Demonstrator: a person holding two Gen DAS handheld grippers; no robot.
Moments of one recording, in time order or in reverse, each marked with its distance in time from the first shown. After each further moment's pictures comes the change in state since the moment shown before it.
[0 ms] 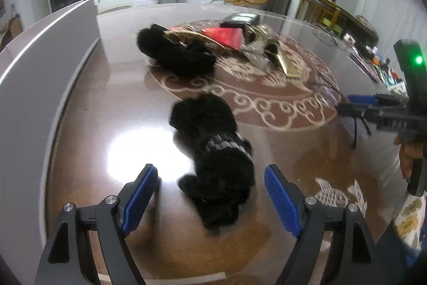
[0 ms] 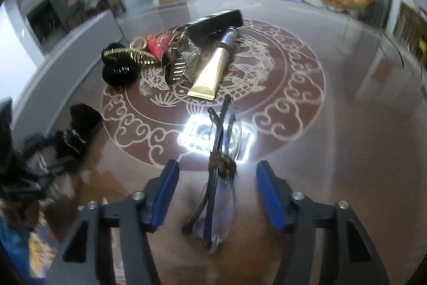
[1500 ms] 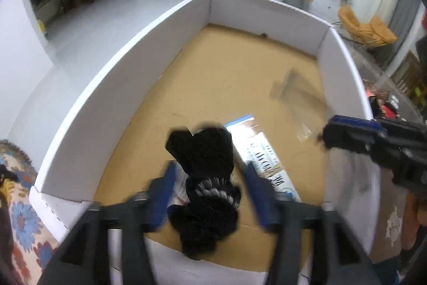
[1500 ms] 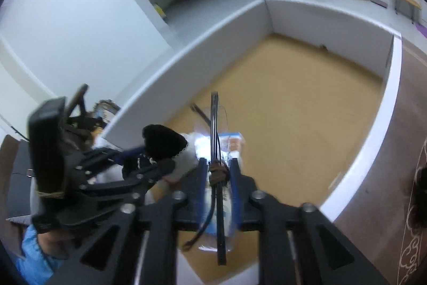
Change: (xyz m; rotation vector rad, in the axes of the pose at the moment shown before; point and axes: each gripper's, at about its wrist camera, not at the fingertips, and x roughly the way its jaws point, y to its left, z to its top) left arm -0.153 0.271 -0.044 -0.438 0.072 0.400; right arm 0.055 0.423 0.137 -0.319 0.125 0.560
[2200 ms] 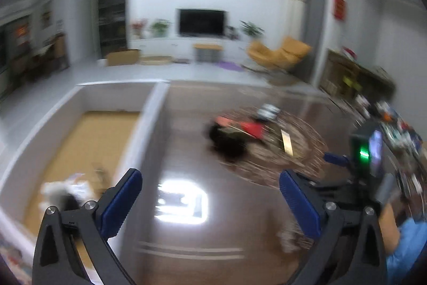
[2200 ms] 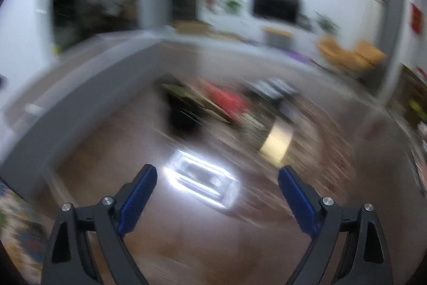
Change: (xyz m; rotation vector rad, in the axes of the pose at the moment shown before) left arm -0.117 -0.240 -0.083 0.299 -0.377 -0.331; right arm -0.206 -0.188 -0.224 0.144 -0.278 -0.732
